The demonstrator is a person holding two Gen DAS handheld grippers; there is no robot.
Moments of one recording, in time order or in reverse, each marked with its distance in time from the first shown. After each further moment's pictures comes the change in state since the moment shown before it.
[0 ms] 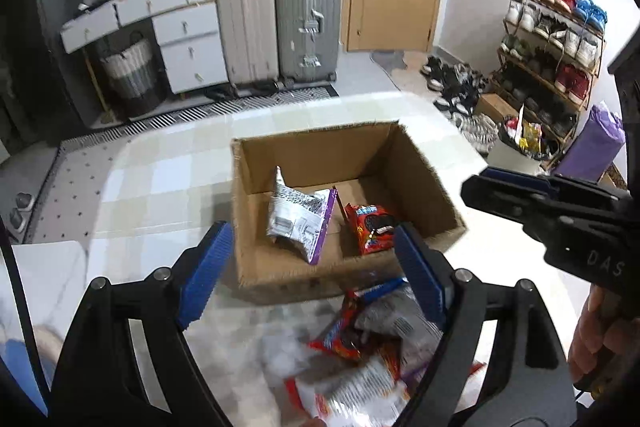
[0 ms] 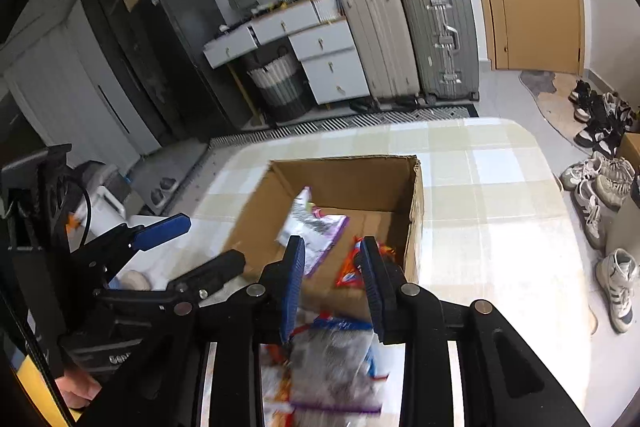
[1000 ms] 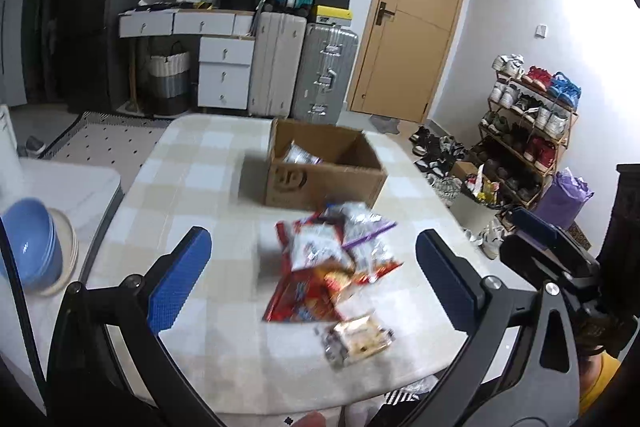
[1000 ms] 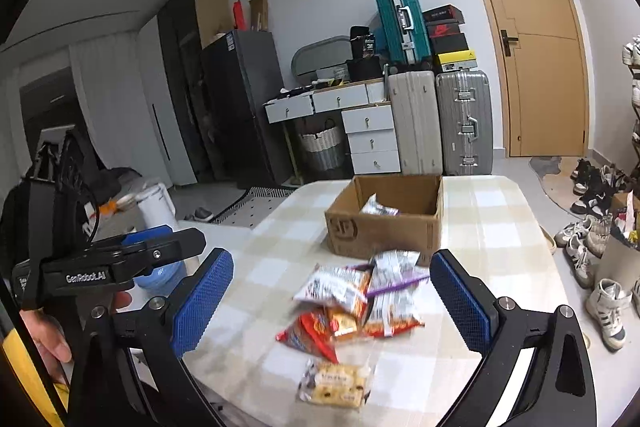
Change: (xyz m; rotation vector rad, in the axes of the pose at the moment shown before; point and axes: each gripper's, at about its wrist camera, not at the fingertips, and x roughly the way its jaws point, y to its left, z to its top) left arm -0.274 0.006 -0.197 -0.202 -0.211 -0.037; right arm -0.203 0.092 -0.192 -0.182 -0.310 0.070
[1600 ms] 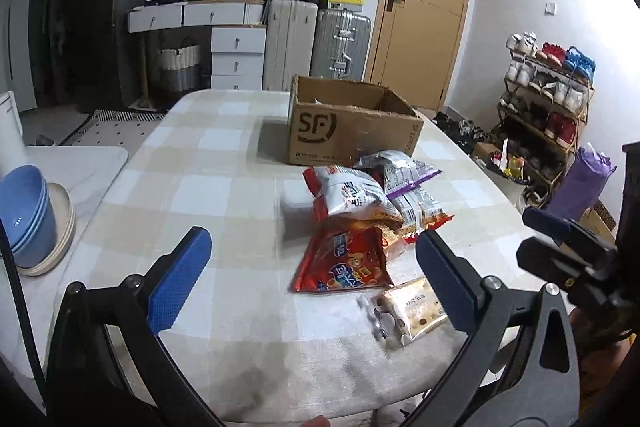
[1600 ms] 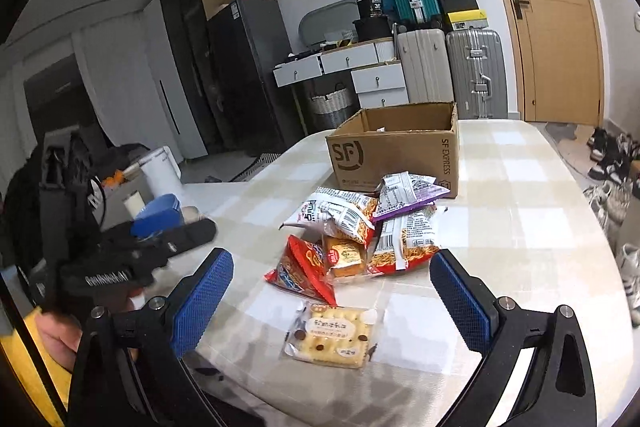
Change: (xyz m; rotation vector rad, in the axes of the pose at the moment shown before) left arm 0.093 0.018 -0.074 0.038 0.018 0.063; right arm 0.055 -0.026 -0.076 0.043 0.108 0.052
